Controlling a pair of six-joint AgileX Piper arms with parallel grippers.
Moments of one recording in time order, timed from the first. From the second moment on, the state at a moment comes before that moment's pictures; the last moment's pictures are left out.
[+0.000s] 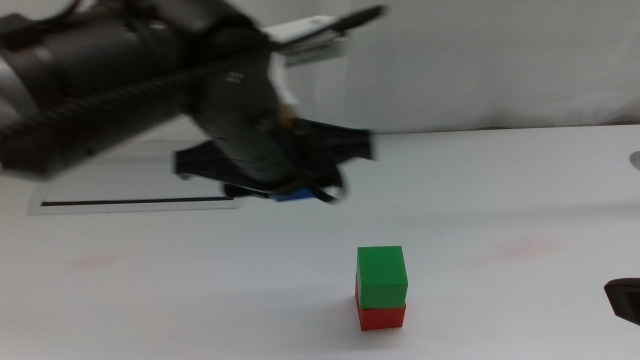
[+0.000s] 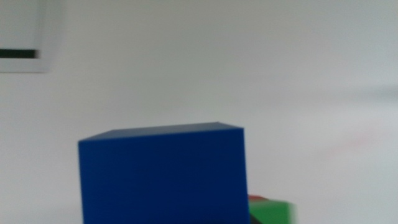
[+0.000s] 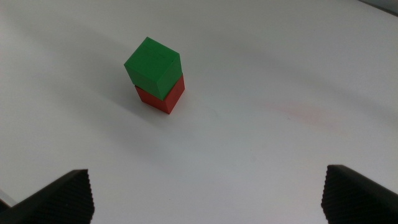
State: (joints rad) left arm -0.74 1.64 -1.47 0.23 1.07 -0.82; right arm 0.71 0.75 -0.99 -0.04 1.14 0.03
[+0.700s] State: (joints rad) left arm -1.08 1.85 -1.63 0.32 1.21 -1.15; right arm 0.71 0.75 -0.99 -0.03 1.14 0.03
